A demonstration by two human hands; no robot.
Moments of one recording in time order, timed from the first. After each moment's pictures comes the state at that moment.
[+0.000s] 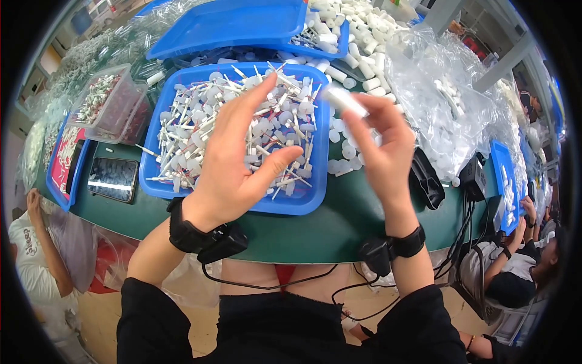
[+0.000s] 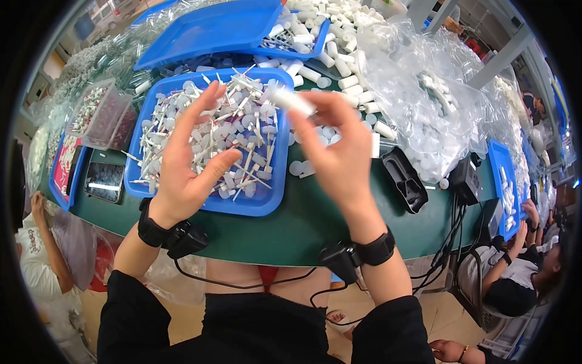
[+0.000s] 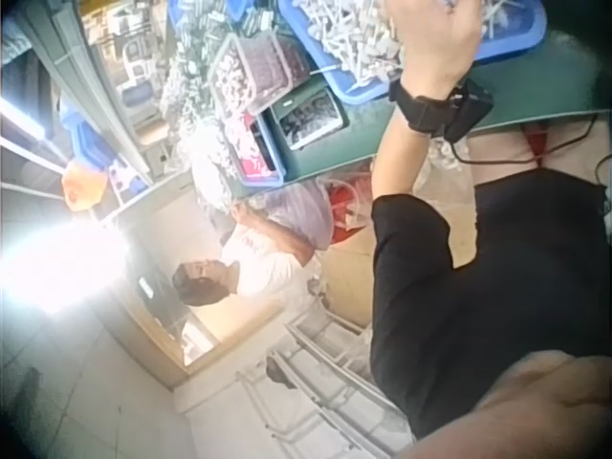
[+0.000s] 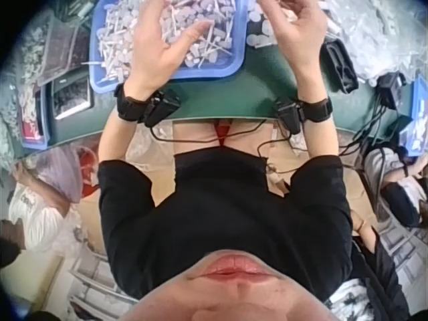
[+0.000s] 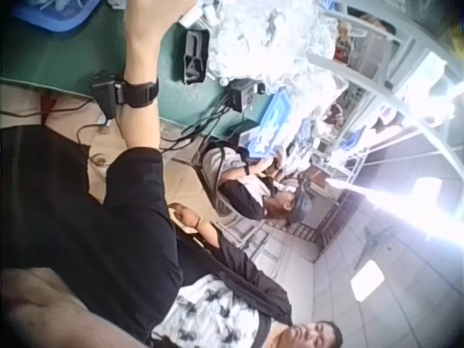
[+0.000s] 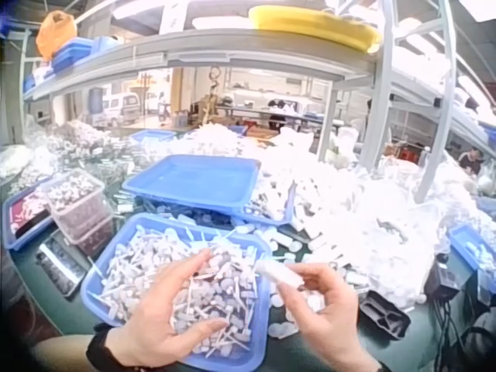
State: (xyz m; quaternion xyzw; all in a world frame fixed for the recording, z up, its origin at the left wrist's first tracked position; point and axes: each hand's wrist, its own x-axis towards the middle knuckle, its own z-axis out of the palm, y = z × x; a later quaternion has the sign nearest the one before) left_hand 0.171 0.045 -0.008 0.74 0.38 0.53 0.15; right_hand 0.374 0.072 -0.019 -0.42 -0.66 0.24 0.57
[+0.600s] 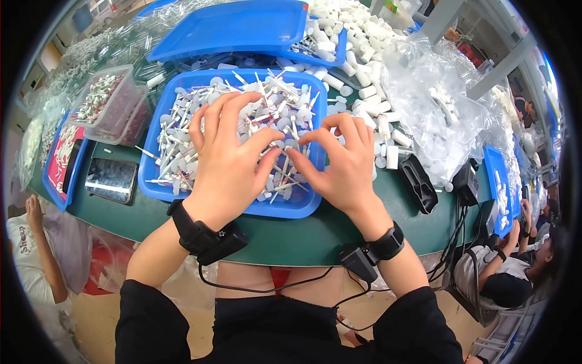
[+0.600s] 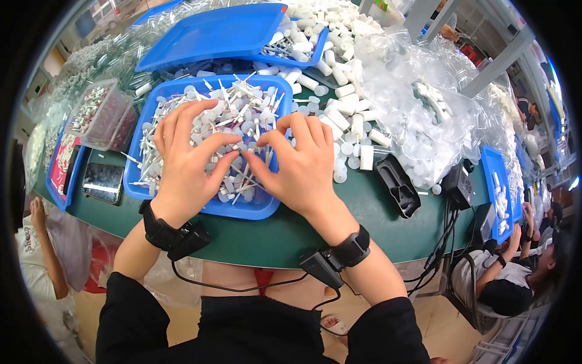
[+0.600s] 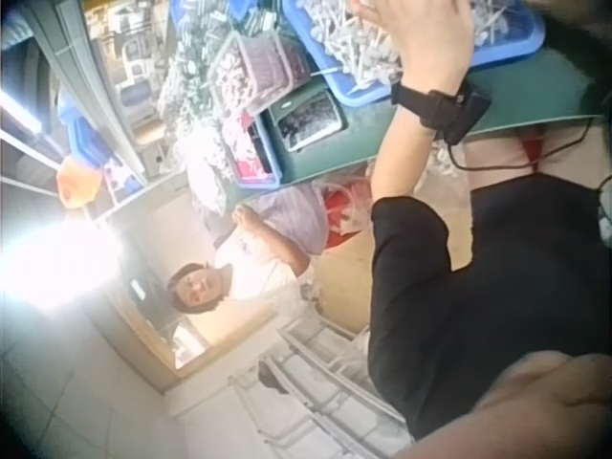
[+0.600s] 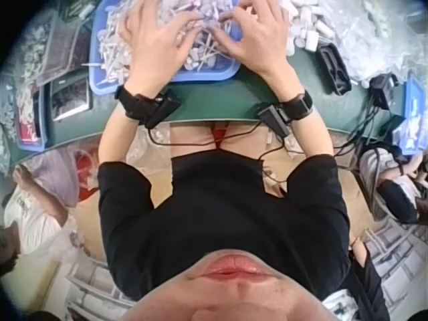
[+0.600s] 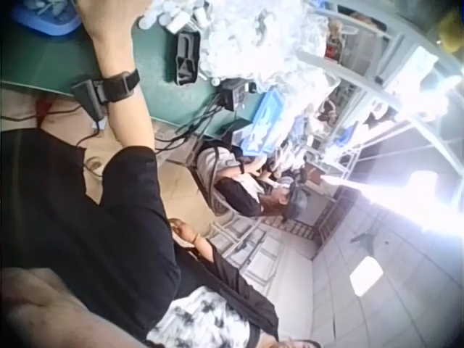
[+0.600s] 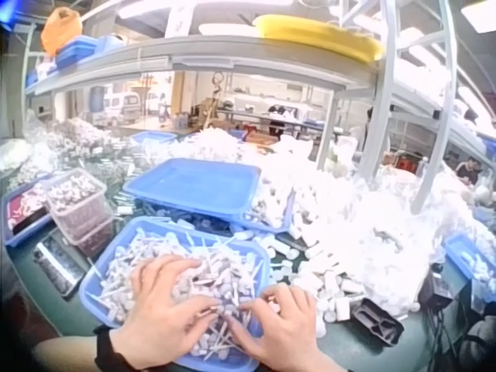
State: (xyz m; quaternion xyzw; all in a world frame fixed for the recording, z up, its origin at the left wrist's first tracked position) left_hand 0.164 0.042 -0.012 0.80 0.48 0.34 -0.09; right_hand 0.349 0.067 -0.033 -0.39 -0.81 -0.08 0.43
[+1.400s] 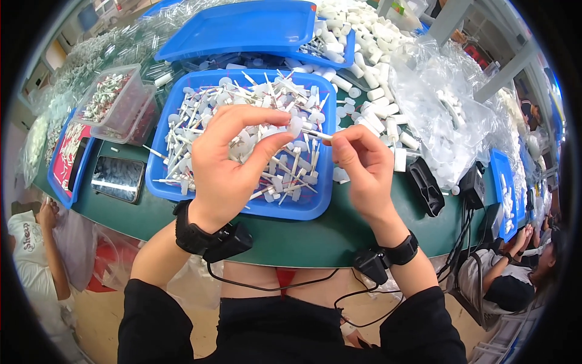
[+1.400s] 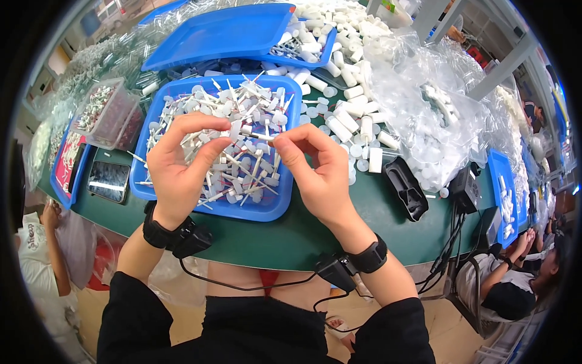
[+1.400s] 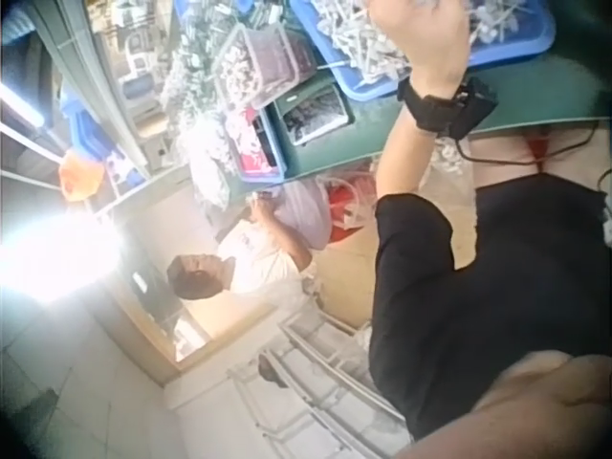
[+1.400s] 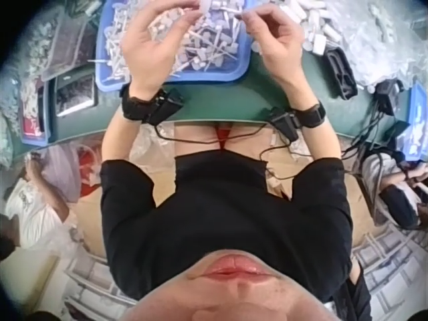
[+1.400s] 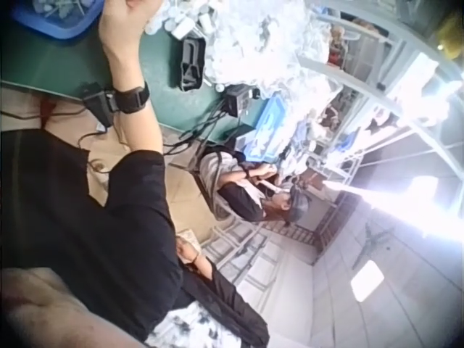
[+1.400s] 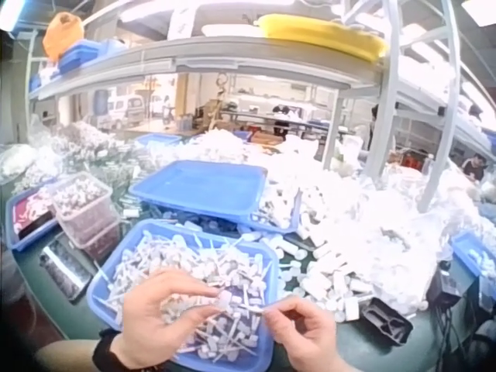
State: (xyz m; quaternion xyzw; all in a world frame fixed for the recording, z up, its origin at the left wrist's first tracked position) left_hand 0.160 0.050 -0.008 0.73 0.39 0.55 0.10; right_hand 0.357 0.054 -0.025 -0.34 -0.62 0.45 0.55
